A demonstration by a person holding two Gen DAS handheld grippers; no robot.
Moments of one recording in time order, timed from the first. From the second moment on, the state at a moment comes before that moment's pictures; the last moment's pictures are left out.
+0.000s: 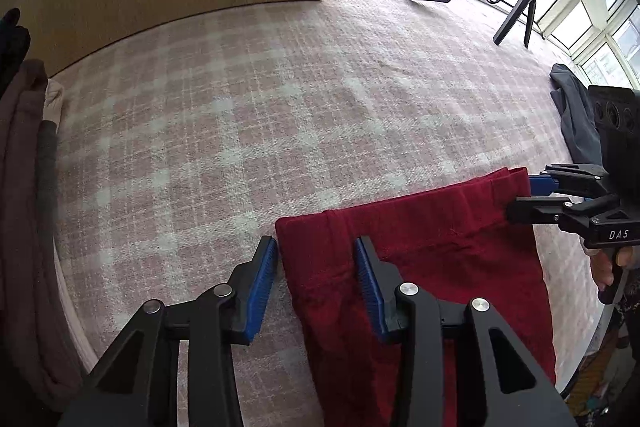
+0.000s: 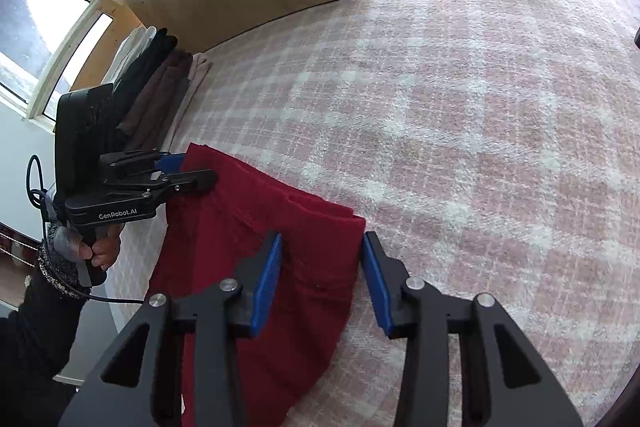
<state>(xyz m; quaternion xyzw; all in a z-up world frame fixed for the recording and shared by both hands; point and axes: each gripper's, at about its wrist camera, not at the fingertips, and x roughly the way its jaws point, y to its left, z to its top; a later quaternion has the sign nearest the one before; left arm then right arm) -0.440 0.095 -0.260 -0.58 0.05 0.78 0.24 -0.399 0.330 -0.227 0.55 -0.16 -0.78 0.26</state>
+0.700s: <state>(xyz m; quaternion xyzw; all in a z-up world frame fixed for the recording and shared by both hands) -0.322 0.058 -0.010 -0.33 0.02 0.90 0.29 -0.312 0.334 -0.009 0.31 -0.12 -0.87 0.35</state>
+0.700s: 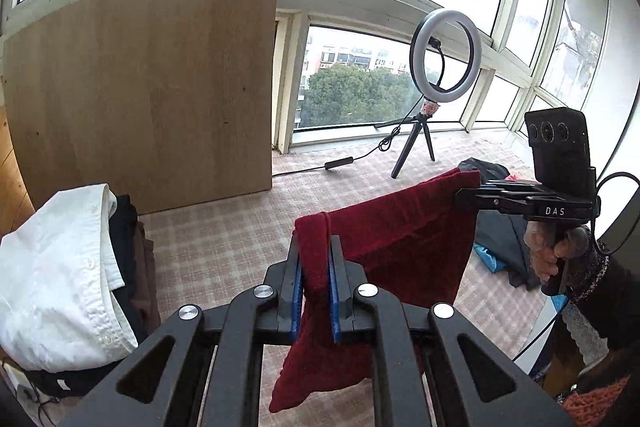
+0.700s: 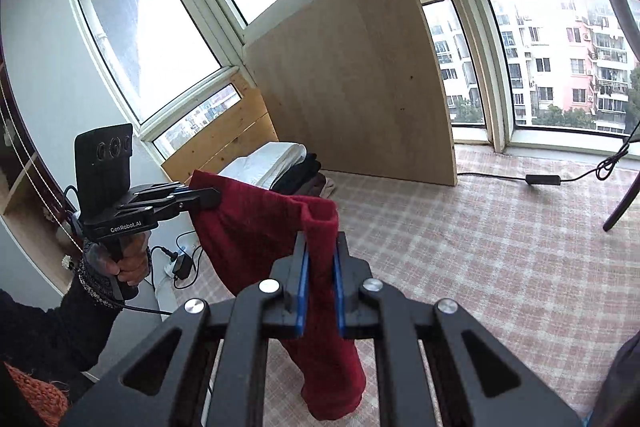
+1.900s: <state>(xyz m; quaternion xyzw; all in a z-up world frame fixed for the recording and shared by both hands) -0.462 -0.252 0.005 -0.34 0.01 0.93 0.16 -0.485 -0.030 0.036 0.30 -0.09 -0.86 0.41</state>
